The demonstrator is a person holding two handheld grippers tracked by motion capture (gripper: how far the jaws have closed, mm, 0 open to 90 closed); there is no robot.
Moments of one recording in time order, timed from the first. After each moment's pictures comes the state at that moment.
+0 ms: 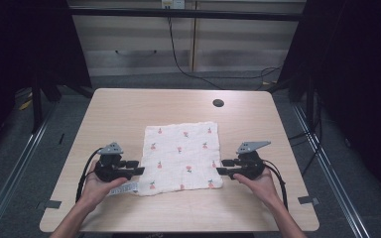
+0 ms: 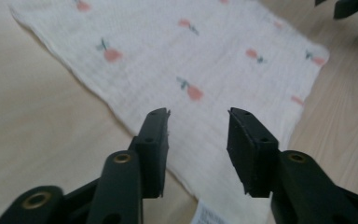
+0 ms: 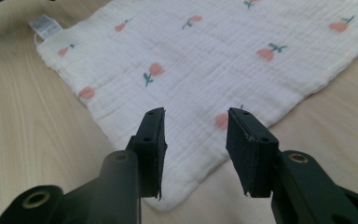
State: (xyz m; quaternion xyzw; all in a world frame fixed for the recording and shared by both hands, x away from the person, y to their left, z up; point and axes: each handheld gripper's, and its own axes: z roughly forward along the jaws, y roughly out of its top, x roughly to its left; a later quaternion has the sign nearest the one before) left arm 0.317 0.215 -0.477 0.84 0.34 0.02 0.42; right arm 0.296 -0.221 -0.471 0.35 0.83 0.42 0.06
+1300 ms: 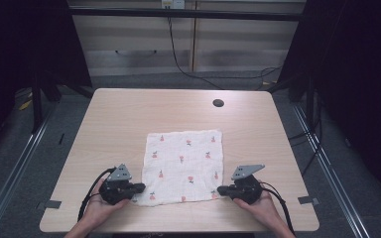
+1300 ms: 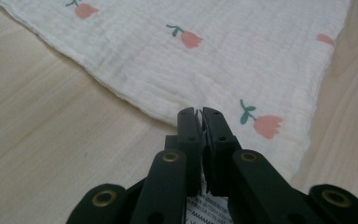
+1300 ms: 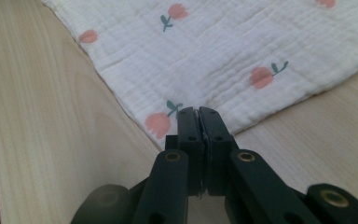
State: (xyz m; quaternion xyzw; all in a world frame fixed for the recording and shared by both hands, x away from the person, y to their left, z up) left arm 0.272 0.204 -0.500 0.87 0.29 0.05 0.39; right arm 0.244 -0.209 -0.500 0.33 0.86 0.38 0.05
